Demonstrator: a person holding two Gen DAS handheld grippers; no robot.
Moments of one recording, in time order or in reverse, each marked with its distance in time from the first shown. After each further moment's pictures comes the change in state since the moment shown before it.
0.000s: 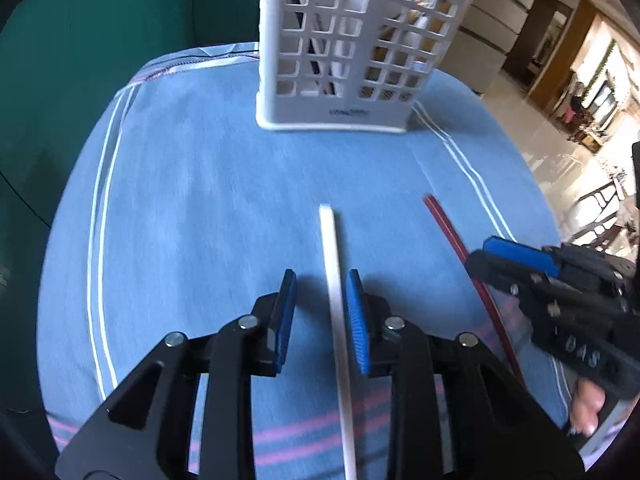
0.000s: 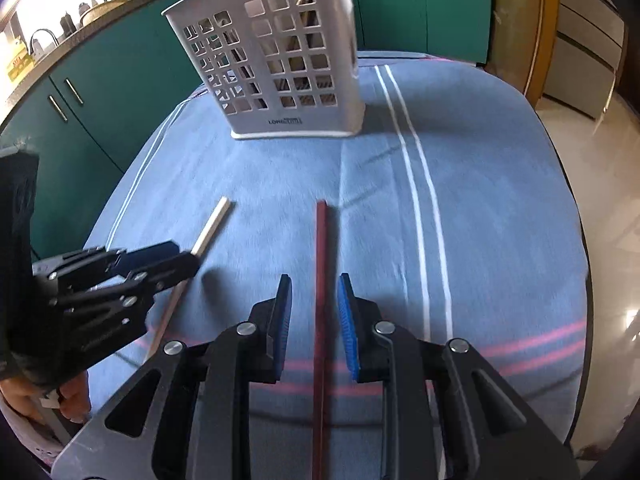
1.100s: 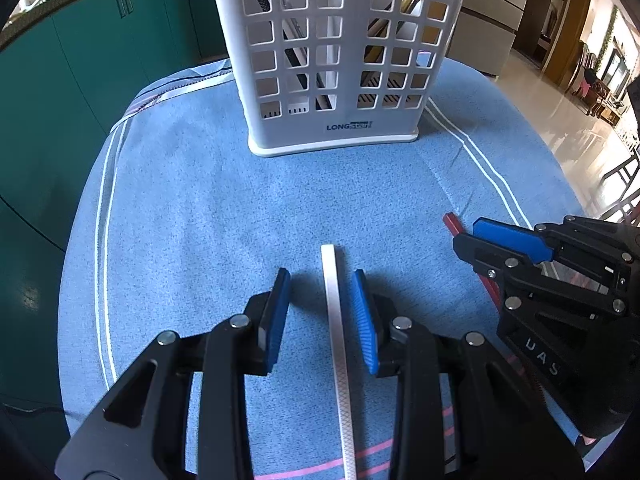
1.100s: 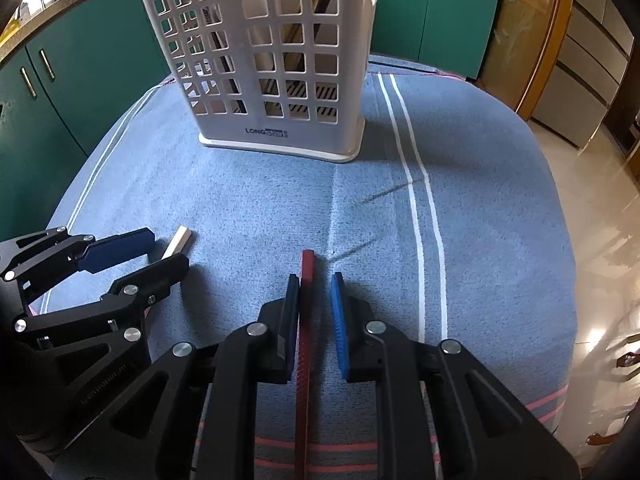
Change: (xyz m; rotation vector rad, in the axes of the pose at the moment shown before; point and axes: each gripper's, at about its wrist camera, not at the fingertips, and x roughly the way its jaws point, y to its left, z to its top) left arm 0.016 -0.020 0.018 0.079 0.002 0.103; right arm 0.033 0.012 0.022 -0.090 0.018 -0.140
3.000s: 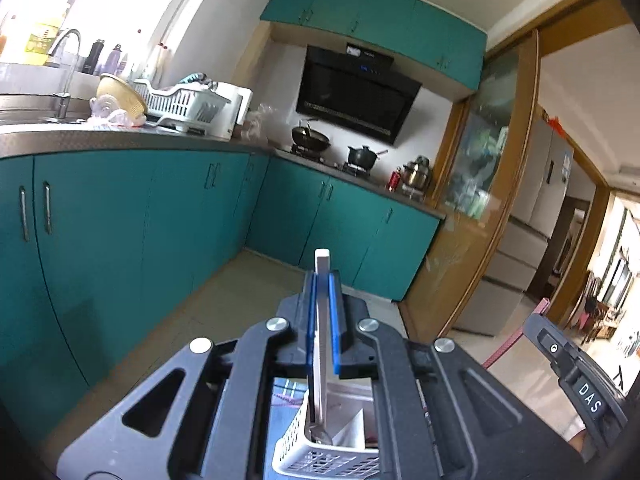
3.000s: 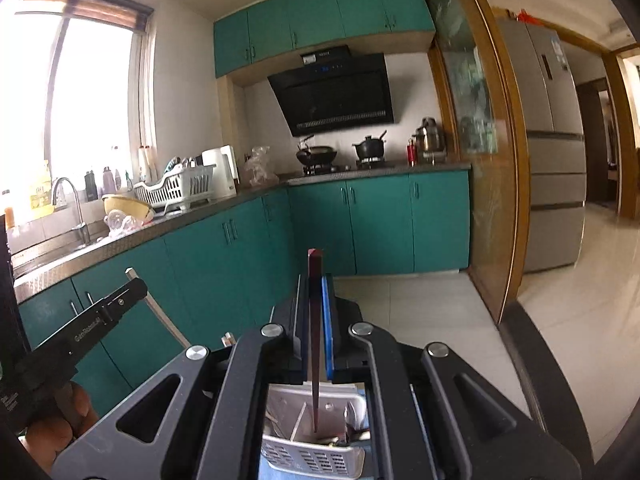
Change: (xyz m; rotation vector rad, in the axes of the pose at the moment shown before) left arm -0.198 0.078 0.143 -0.403 -0.805 0.008; right arm -0.208 -0.035 0.145 0.127 -0.785 0.055
